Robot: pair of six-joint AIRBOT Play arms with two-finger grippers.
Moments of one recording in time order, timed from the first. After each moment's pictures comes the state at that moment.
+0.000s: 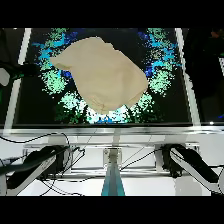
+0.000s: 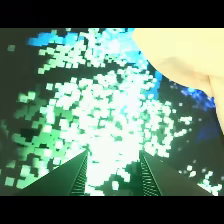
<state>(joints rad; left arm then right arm) 0.06 -0.98 1.04 1.80 -0.89 -1.69 -0.17 -1.00 1.39 -1.48 1.08 1.53</state>
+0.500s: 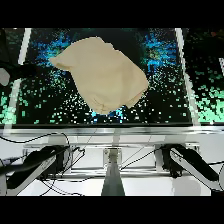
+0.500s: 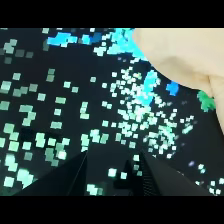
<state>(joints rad) 0.06 -0.98 1.04 1.80 -0.89 -1.69 -0.17 -1.03 1.38 -1.43 1.08 1.51</state>
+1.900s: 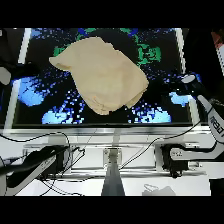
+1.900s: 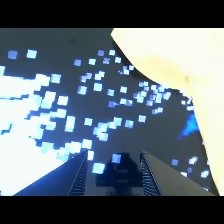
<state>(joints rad) 0.06 -1.00 1.04 1.70 -0.88 -1.69 -0.10 -1.50 0.87 -0.77 0.85 1.24</state>
